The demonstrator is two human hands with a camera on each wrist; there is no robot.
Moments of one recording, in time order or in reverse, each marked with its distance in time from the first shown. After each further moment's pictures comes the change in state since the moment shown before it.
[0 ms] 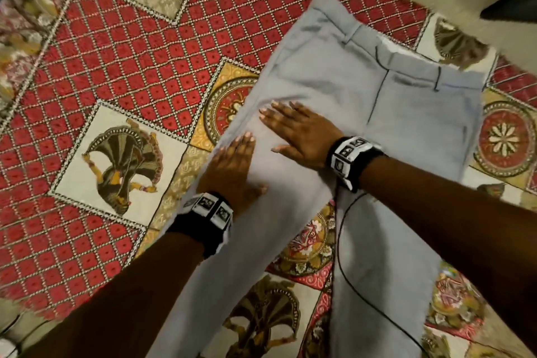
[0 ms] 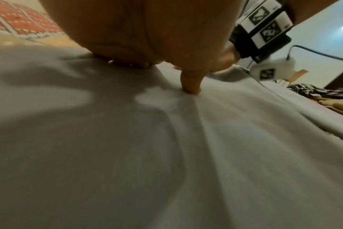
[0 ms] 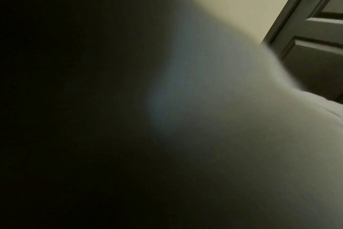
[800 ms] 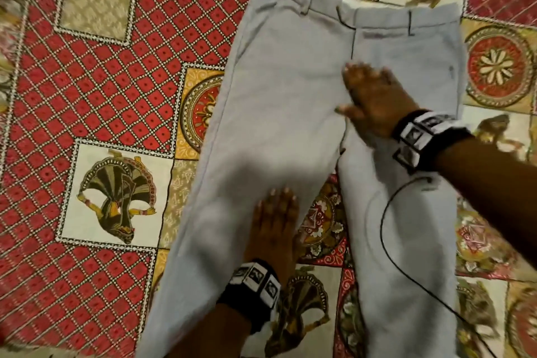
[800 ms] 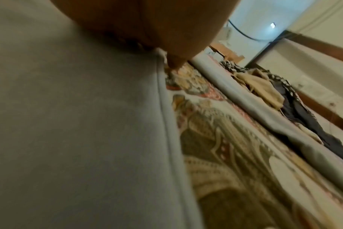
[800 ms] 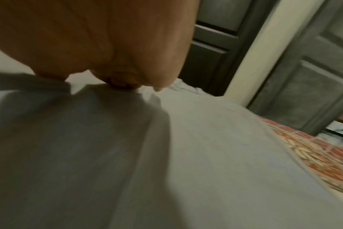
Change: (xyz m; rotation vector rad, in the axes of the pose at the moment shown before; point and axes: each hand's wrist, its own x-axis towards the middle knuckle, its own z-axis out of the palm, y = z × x) left_hand -0.092 0.079 0.063 0.002 -0.137 0.231; right_hand -0.133 0.052 -0.011 0.216 -0.081 0.744
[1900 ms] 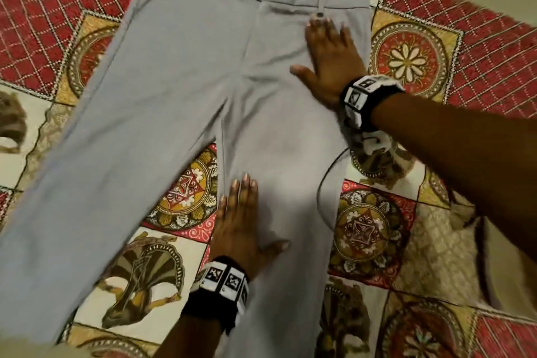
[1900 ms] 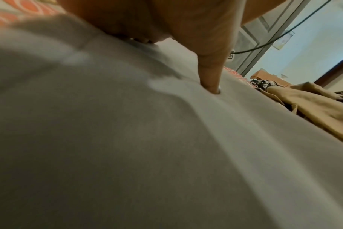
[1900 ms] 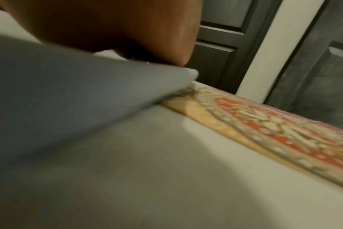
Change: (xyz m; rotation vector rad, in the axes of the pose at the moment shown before) left_hand 0.046 0.200 0.074 -0.124 0.058 -0.322; right_hand -0.011 0.140 0.020 -0.038 0.248 -0.194
